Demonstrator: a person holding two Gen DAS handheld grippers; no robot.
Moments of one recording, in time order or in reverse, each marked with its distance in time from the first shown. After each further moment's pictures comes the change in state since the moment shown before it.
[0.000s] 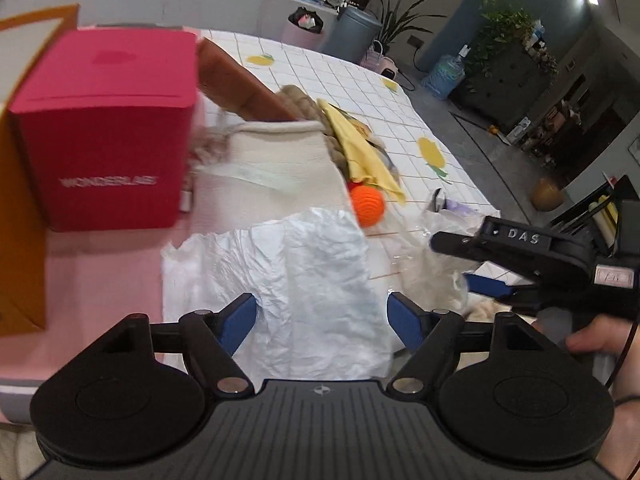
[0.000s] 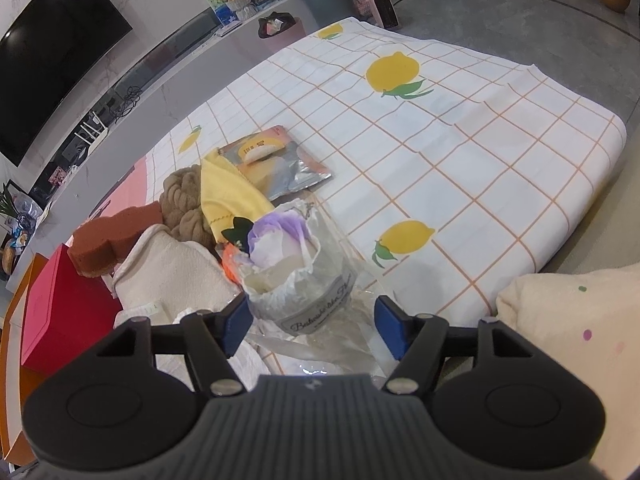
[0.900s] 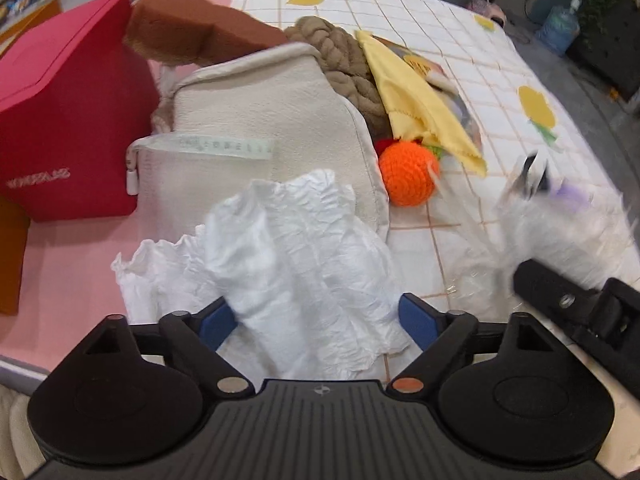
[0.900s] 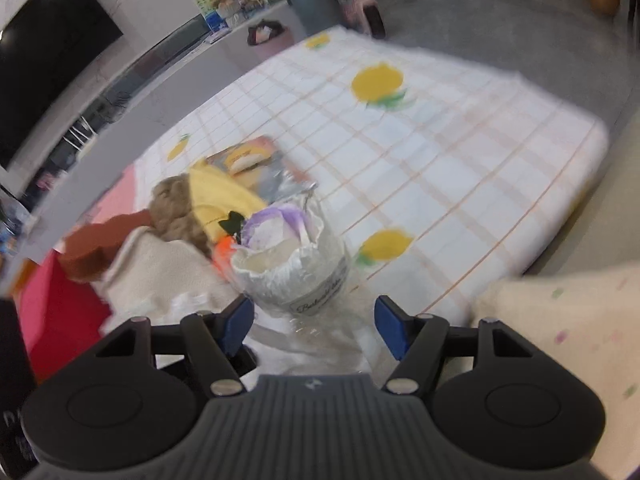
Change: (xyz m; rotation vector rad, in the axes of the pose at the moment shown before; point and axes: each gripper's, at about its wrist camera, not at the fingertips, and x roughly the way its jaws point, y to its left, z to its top) left arm 0.119 -0.070 0.021 -0.025 0.141 0.421; right arm -0.010 0.002 0.000 -0.049 -0.049 -0.071
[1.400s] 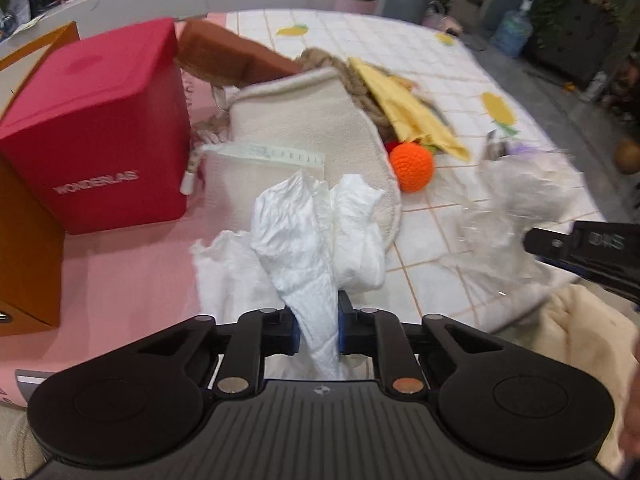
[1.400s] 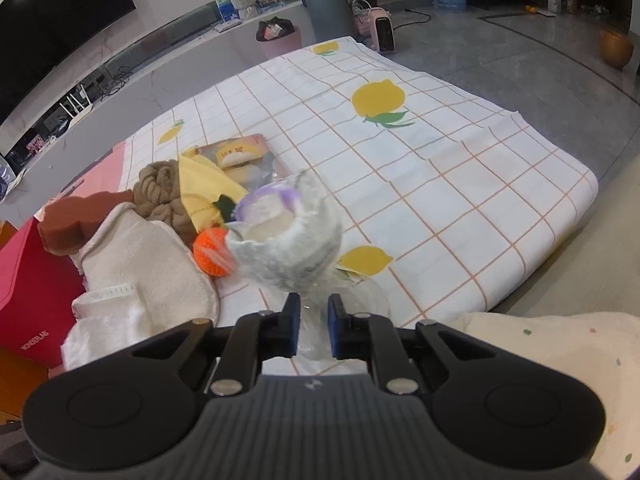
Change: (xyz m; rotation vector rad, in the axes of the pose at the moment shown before) left arm -0.055 0.058 -0.033 0.082 -0.091 -0.132; right arm 0.001 -0.003 0.004 -0.095 0.005 -0.036
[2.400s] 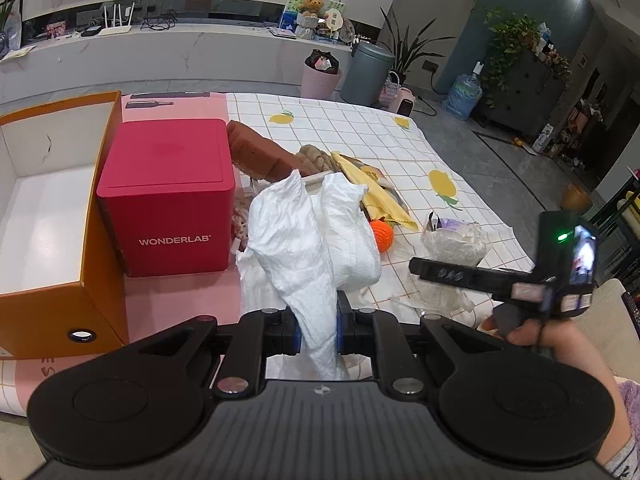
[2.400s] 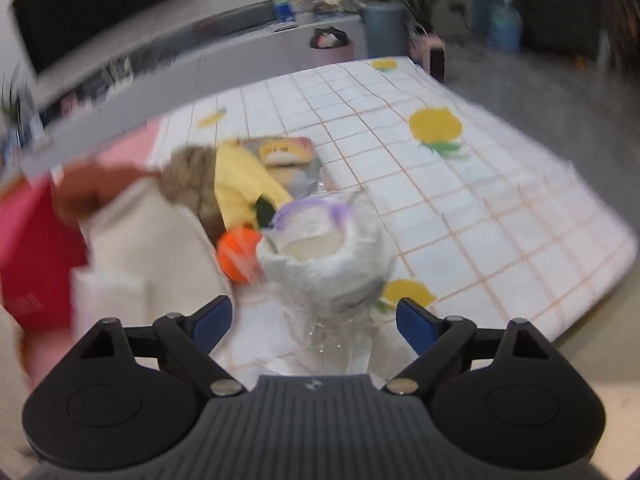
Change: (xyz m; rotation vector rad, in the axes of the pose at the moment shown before) left arm -0.098 0.044 -0.007 -0.004 -0.191 -0.139; right arm 0.029 0.033 -0.004 -0.254 -0.063 0.015
